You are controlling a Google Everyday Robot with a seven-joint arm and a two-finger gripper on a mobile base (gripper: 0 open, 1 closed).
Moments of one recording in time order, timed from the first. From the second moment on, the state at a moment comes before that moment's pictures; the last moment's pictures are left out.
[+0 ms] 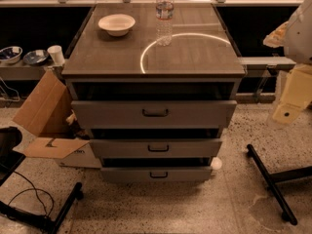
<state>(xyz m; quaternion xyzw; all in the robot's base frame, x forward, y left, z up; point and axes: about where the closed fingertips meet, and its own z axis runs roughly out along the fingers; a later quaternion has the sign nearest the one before) 0.438 -0.216 0.977 -0.60 0.78 -0.04 0.16</state>
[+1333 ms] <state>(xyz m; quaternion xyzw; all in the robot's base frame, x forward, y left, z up) 0.452 -0.202 0.852 -0.59 0.80 -0.07 0.12</state>
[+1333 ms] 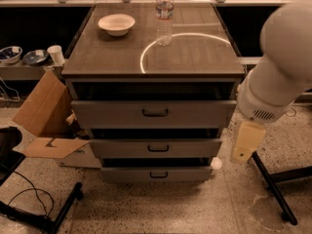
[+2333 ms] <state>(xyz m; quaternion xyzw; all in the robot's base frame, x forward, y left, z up) 0.484 -0.194 0.646 -0.59 0.80 -0.09 0.07</state>
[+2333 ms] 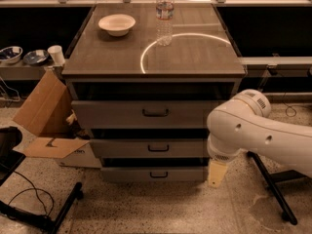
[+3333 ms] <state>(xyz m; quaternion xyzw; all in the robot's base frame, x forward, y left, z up) 0.513 -0.173 0.556 -0.61 0.79 -0.06 0.06</state>
